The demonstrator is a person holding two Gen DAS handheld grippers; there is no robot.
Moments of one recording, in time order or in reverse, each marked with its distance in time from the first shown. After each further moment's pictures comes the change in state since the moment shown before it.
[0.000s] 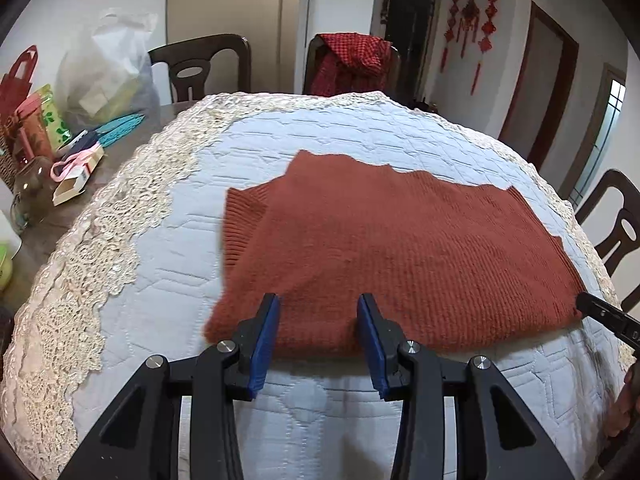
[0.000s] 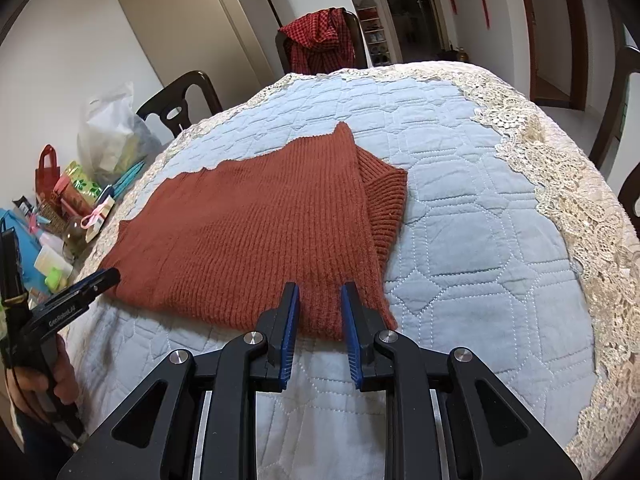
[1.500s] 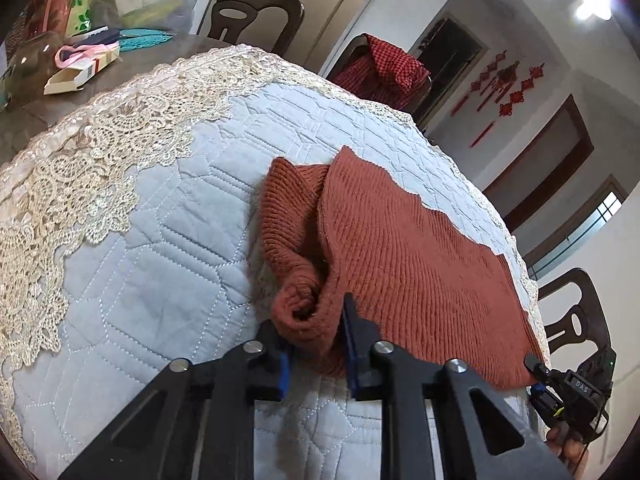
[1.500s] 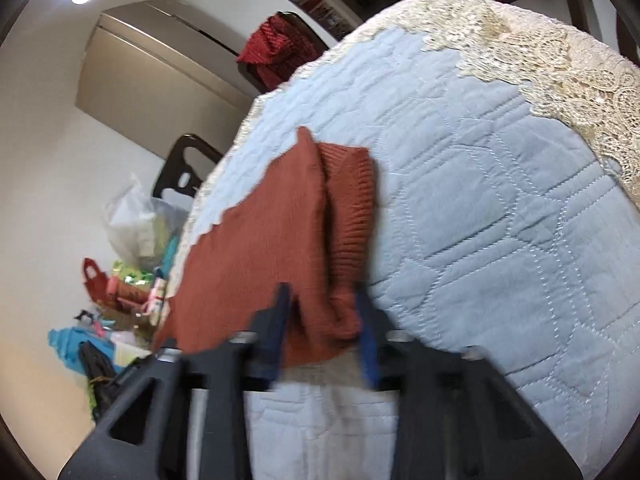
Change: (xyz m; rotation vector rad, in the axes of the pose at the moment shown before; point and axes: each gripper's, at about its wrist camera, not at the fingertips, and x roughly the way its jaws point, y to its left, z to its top) left arm 0.023 0.058 -0.003 -0.329 0.044 -0.217; right arm 0.020 -0.058 -0.001 0.435 0.027 0.245
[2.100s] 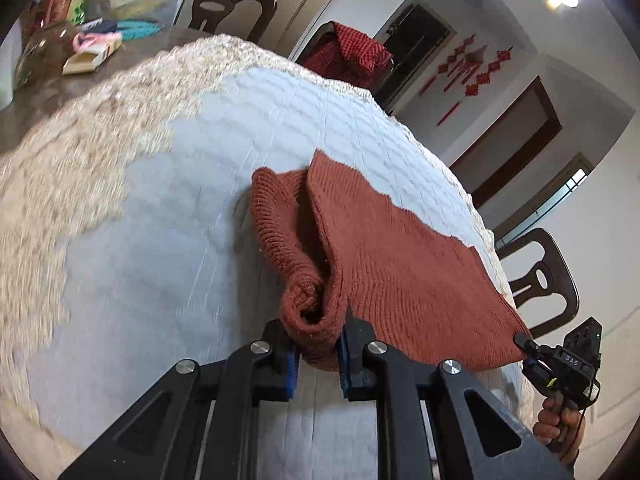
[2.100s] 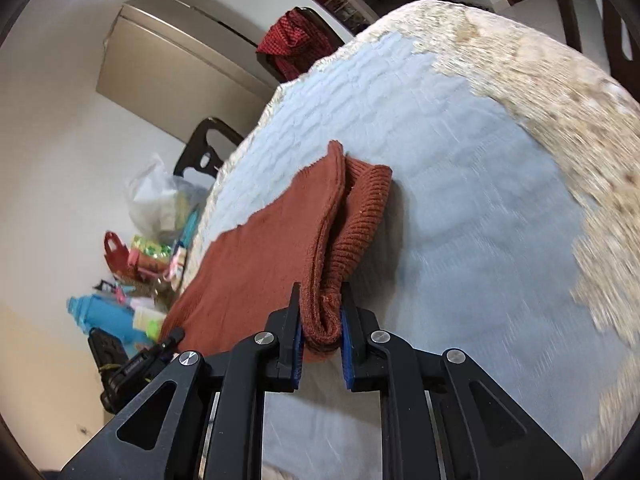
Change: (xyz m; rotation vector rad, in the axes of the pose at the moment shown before) left arm -0.072 0.010 -0.059 0.034 0.071 -0.114; right arm -0.076 0.003 -0.052 -0.045 0.044 0.019
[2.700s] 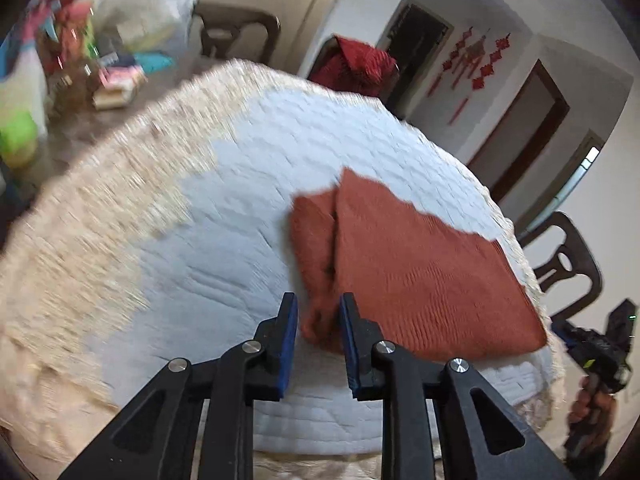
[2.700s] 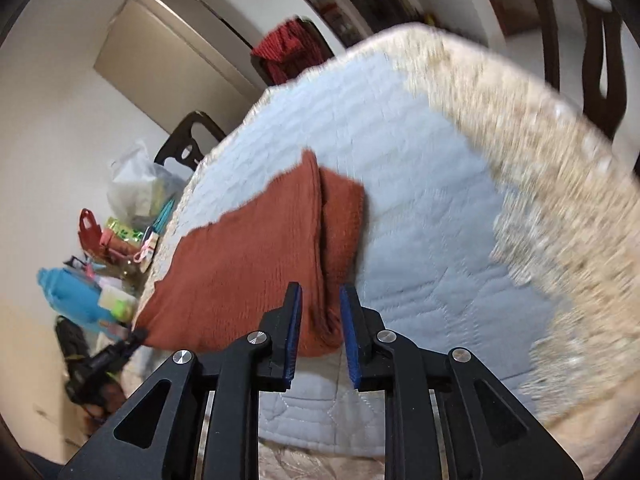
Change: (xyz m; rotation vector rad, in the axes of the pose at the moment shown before) left arm -0.035 0.000 -0.001 0.105 -0.084 0.132; right arm -0.036 0.014 -0.013 -0.164 -0.108 -0.122
